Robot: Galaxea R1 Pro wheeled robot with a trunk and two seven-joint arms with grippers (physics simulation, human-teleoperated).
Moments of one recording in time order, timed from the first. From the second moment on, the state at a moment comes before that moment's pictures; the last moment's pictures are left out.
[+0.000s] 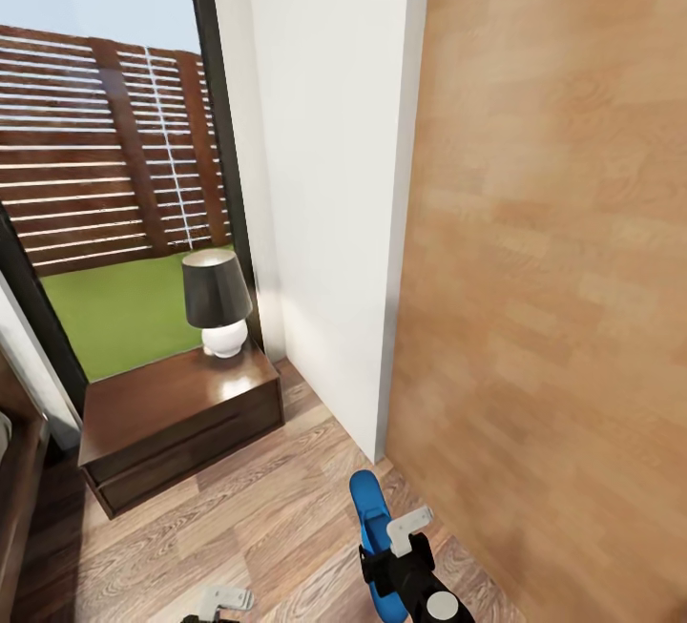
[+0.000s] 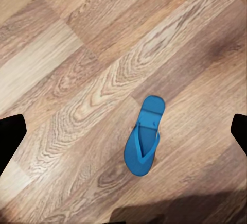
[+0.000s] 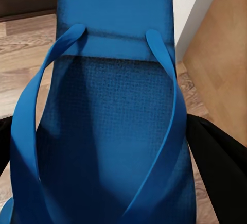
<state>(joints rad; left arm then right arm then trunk) -0.37 0.02 -0.11 -0.25 0.03 0.02 -0.07 -0.11 0.04 0.44 -1.19 -0.02 0.35 -0.14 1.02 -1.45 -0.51</state>
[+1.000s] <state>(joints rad) -0.37 0.02 -0.11 -0.25 0.03 0.00 -0.07 -0.13 0.03 0.50 -1.19 -0.01 0.35 -0.15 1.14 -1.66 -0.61</state>
